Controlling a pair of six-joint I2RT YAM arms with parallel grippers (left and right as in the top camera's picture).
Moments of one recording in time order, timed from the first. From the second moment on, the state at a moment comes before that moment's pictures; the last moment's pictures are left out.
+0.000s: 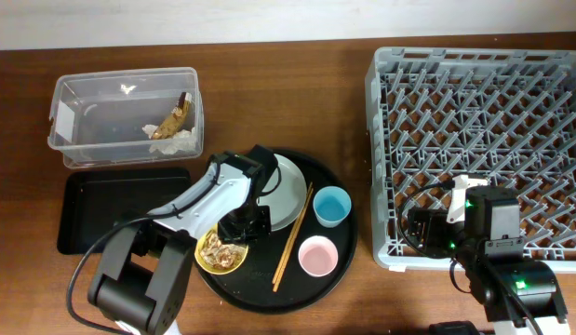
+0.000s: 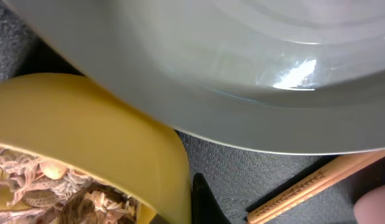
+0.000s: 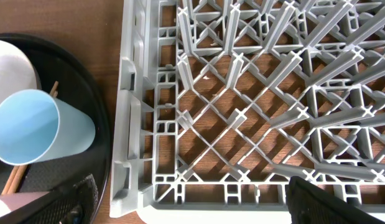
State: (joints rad) left arm -0.49 1.85 1.16 -1.10 0.10 -0.52; right arm 0.05 0.79 0.80 -0.93 0.01 0.16
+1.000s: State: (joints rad) left arm 0.28 1.57 1.20 -0.98 0.47 0.02; right arm 0.05 0.79 0.80 -0.93 0.01 0.16
